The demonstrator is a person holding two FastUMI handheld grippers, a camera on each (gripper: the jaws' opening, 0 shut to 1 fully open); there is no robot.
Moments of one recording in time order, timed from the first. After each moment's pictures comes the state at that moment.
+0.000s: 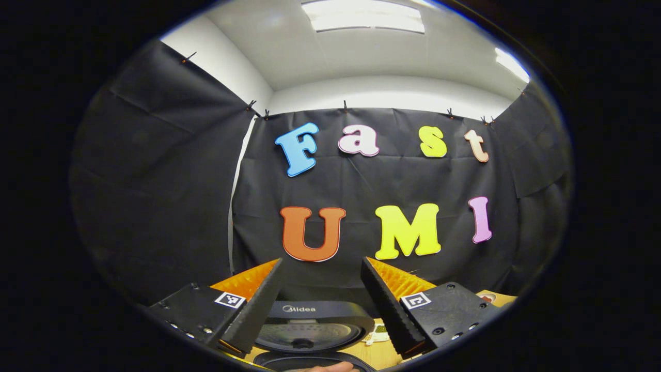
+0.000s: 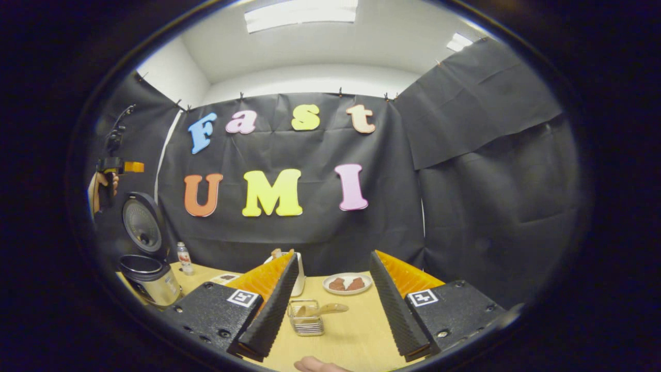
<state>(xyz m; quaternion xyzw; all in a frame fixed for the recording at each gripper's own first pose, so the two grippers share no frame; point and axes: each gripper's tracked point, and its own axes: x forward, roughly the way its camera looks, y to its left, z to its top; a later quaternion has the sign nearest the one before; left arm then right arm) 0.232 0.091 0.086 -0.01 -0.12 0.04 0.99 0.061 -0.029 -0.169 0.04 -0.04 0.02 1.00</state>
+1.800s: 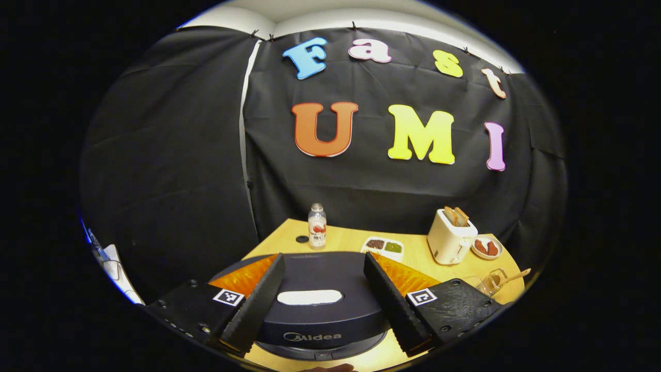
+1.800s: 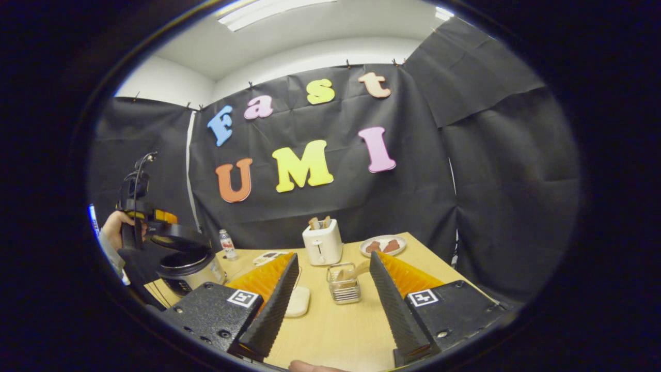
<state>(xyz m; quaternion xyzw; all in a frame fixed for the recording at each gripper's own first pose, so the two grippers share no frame) 0.166 0.064 -0.115 -0.03 0.18 0.07 0.98 0.016 0.000 -0.215 0.10 0.07 0.12 0.99</state>
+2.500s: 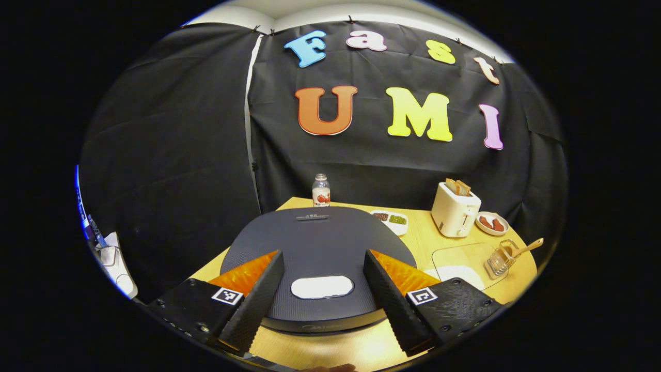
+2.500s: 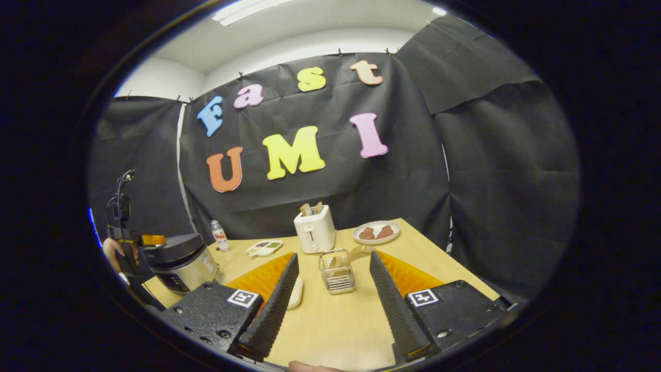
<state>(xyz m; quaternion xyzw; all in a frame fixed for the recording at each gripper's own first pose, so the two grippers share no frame) 0.109 0.057 -0.177 -0.01 0.19 0.08 0.98 0.019 0.006 -0.245 0.10 0.11 0.11 0.98</state>
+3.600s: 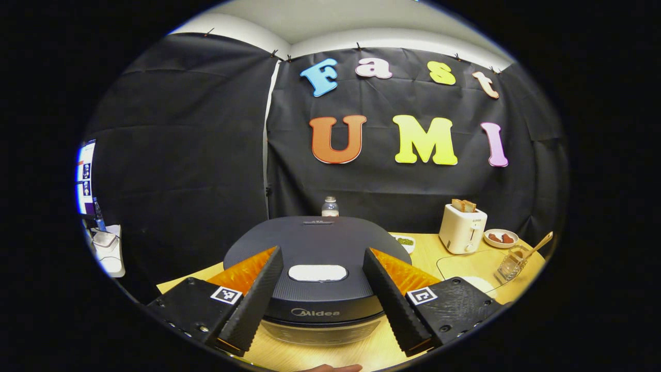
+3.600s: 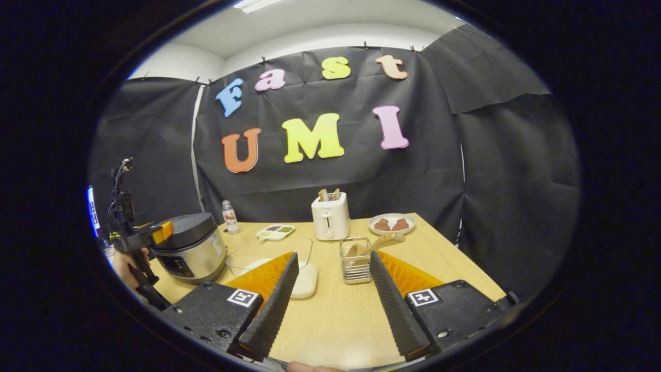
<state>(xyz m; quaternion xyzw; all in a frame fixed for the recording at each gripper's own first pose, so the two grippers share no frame) 0.096 0.057 -0.185 -0.01 0.07 0.12 0.99 0.010 0.047 -0.258 0.06 0.13 0.13 0.98</state>
